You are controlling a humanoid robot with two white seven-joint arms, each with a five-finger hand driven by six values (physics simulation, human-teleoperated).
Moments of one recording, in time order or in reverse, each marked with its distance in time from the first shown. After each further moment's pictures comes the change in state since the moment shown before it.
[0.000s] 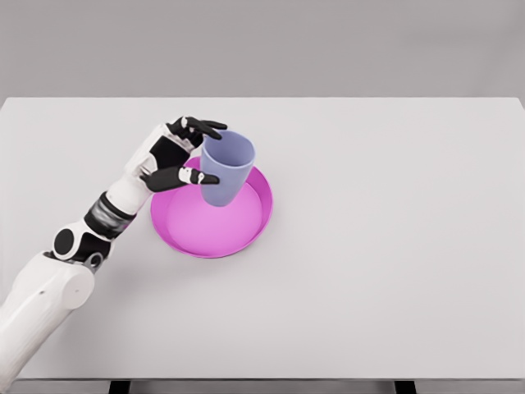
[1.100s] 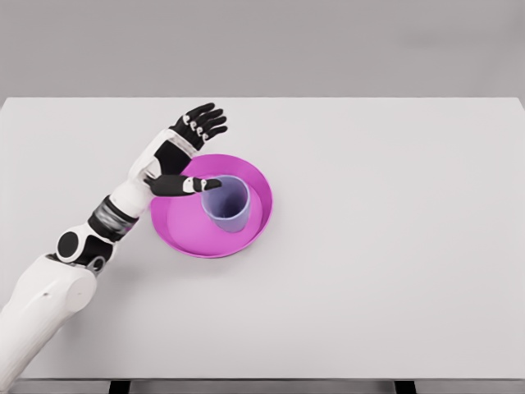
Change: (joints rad) left arm -0.003 0.003 -0.022 0.021 -0.033 0.000 0.050; right arm 0.000 0.000 0.000 0.000 0.000 0.000 0.000
